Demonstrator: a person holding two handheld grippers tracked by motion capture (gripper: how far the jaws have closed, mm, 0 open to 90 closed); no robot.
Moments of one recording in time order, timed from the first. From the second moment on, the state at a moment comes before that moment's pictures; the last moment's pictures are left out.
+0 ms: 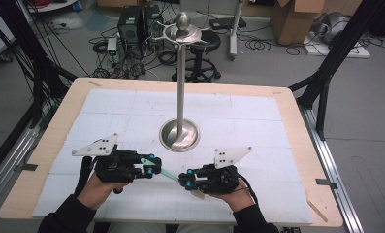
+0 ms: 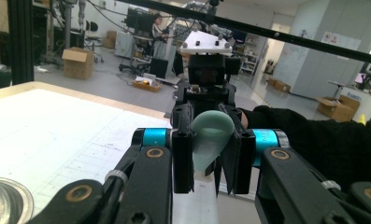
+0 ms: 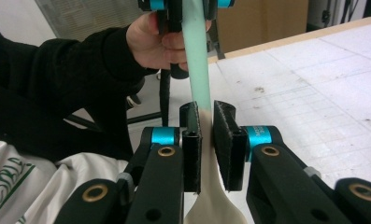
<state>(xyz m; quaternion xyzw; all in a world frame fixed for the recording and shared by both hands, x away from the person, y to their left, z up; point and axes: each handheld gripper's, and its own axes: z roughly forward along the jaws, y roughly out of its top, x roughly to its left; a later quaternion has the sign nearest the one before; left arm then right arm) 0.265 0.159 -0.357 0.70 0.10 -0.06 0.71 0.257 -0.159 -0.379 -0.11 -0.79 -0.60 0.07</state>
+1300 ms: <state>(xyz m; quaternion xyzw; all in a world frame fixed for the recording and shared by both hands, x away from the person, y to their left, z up) 0.263 0.139 -0.311 0.79 0.18 -0.01 0.59 0.243 -0.108 -0.365 -0.12 -0.84 -0.52 -0.12</state>
